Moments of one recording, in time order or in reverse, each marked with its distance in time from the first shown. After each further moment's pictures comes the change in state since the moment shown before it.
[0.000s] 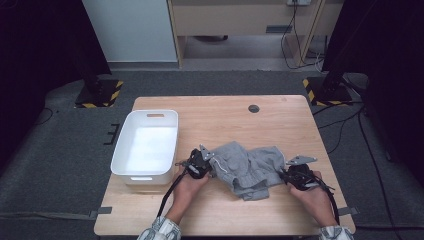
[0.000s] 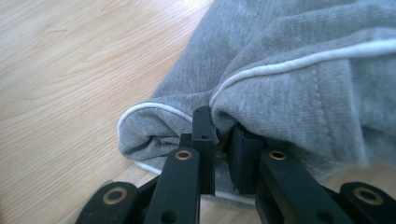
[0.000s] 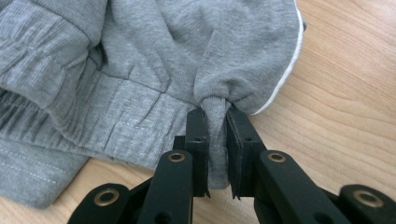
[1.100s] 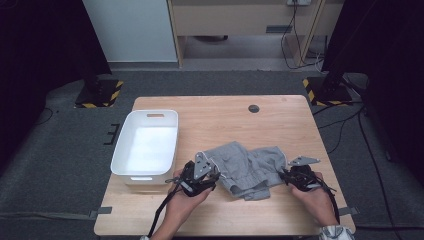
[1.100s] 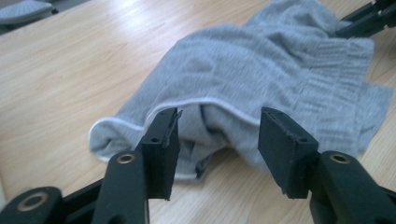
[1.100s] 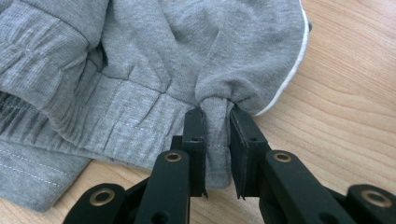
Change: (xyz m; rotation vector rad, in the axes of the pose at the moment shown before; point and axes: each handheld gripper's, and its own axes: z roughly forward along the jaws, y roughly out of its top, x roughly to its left) left arm -0.037 -0.003 -0.072 -0.202 -0.100 0.016; right arm -0.004 -0.005 0.002 -0.027 0.017 0.017
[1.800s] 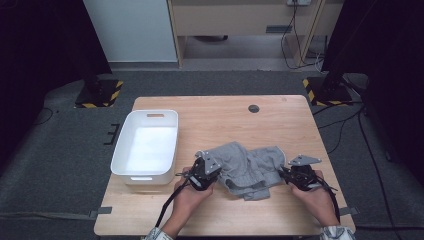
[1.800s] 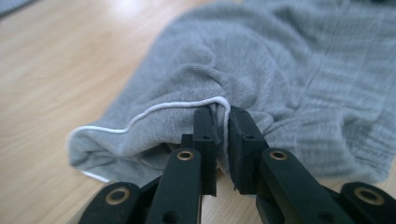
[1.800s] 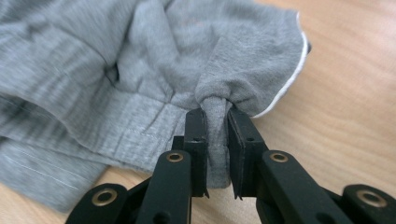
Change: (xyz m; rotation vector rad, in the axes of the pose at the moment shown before) left arm 0.006 0.006 0.016 0.056 0.019 0.050; right arm 0.004 0.009 -0.013 -0.062 0.015 -0.038
